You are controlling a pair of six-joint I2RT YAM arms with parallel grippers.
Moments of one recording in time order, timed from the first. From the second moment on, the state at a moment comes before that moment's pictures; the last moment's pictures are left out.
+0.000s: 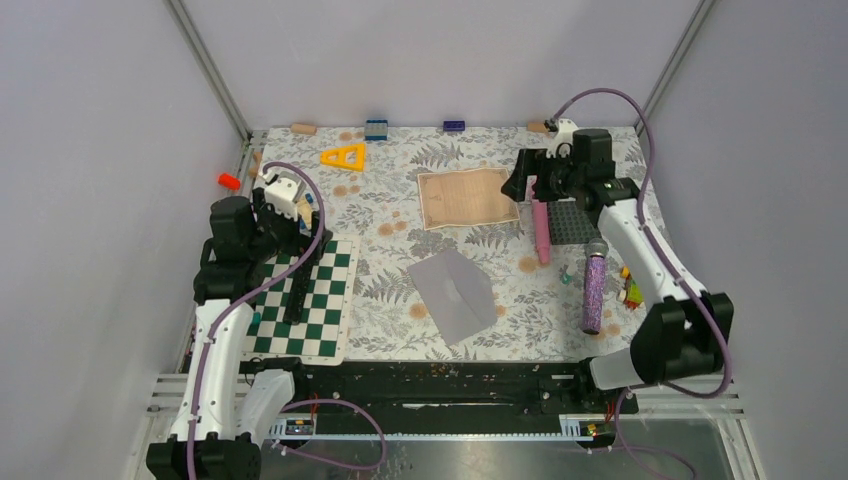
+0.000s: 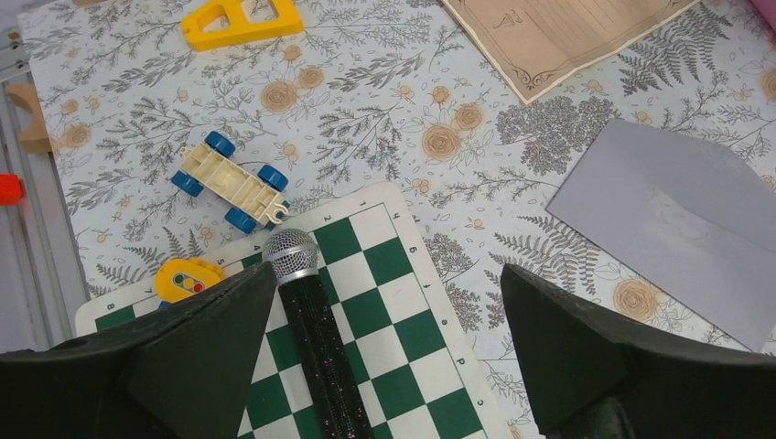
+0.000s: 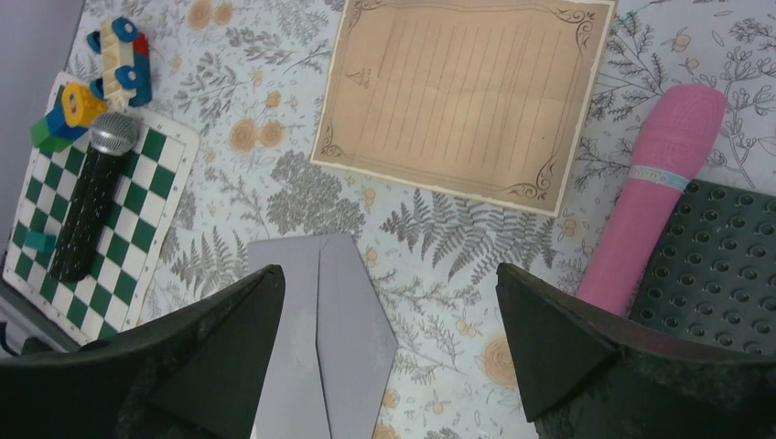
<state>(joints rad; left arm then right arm) 0.05 0.84 0.89 -0.52 0.45 0.24 0.16 1.38 1.21 -0.44 -0.40 0.17</state>
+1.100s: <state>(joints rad) 0.05 0.84 0.89 -0.52 0.53 0.24 0.19 2.09 1.69 -0.65 -0.19 0.24</state>
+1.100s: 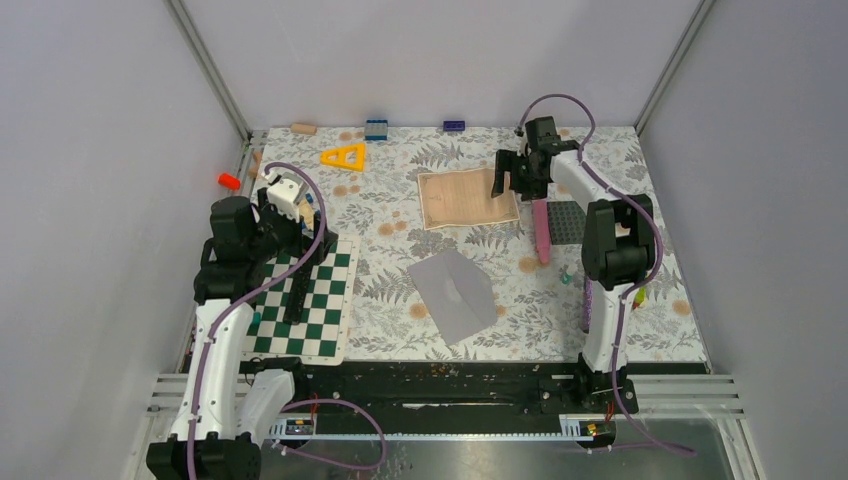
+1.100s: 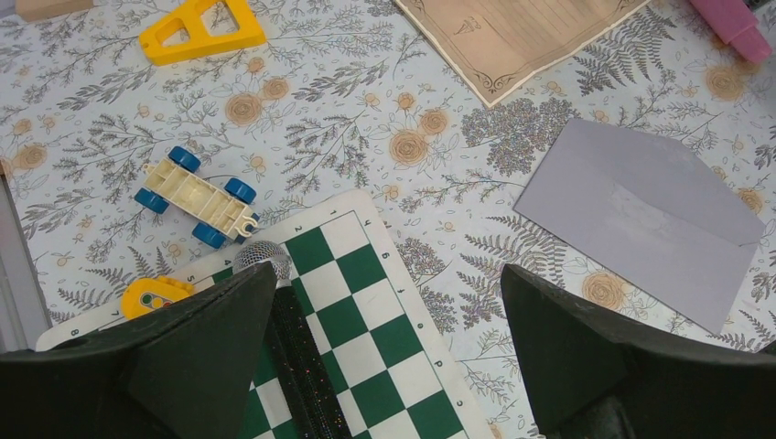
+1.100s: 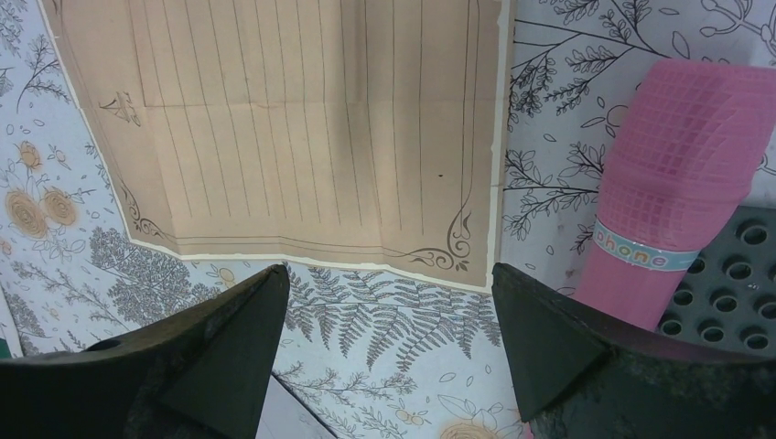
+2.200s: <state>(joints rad) 0.05 0.84 0.89 -0.52 0.53 0.24 0.19 2.20 1.74 -0.71 -0.12 0.30</state>
